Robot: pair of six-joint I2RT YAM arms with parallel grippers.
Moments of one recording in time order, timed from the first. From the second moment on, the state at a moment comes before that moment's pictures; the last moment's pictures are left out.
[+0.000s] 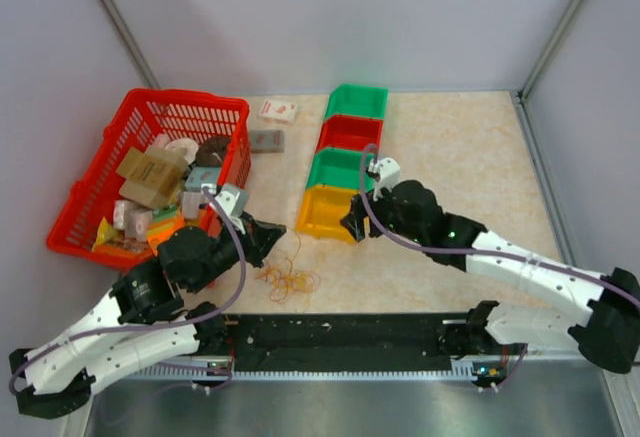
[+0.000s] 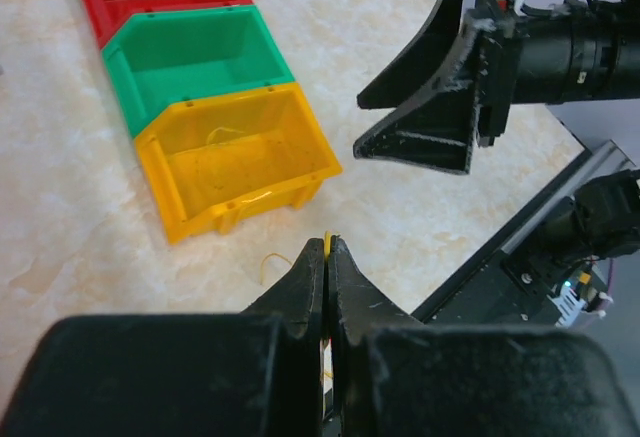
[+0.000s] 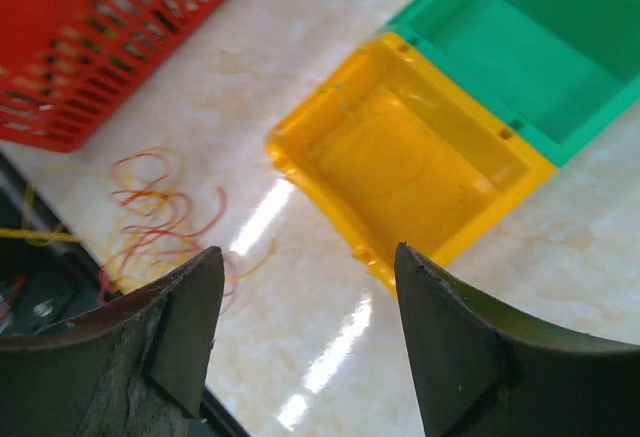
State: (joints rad) left arm -1.01 0.48 0.80 -0.52 -0.26 -0.39; right arm 0.90 1.17 0.86 -0.20 0.11 0.32
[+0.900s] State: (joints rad) left arm -1.01 0.69 0.95 -0.42 0.02 -0.44; right arm 1.27 1.15 0.55 0.69 0.25 0.23
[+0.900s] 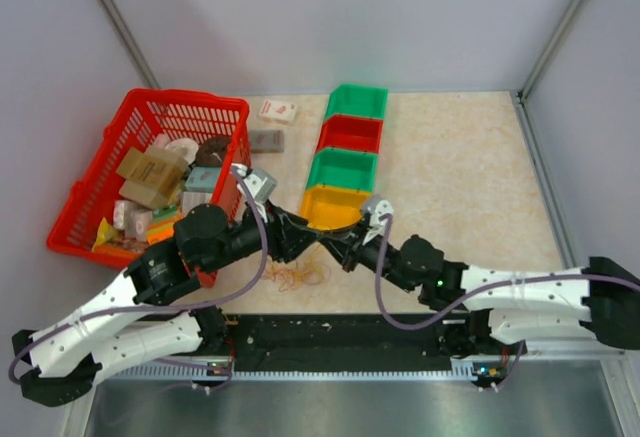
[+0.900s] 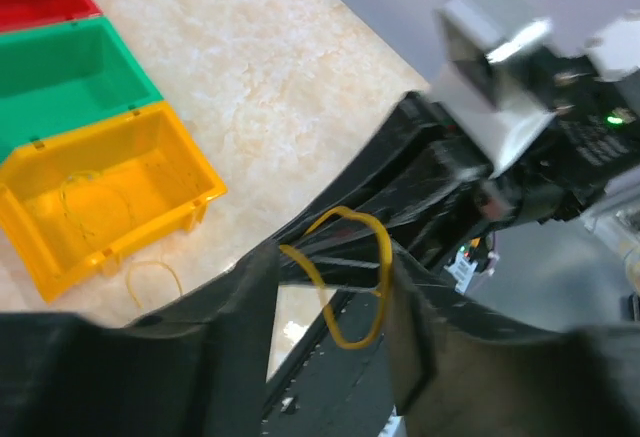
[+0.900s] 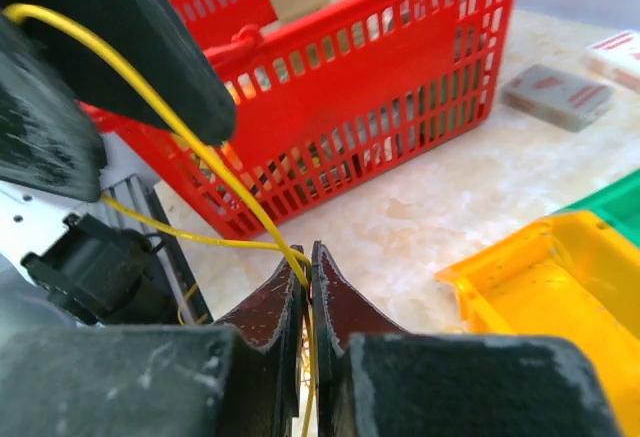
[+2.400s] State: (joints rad) left arm -1.12 1.19 0.80 0.16 0.40 -0.56; right arm 1.28 0.55 0.77 -0.05 0.51 0.46
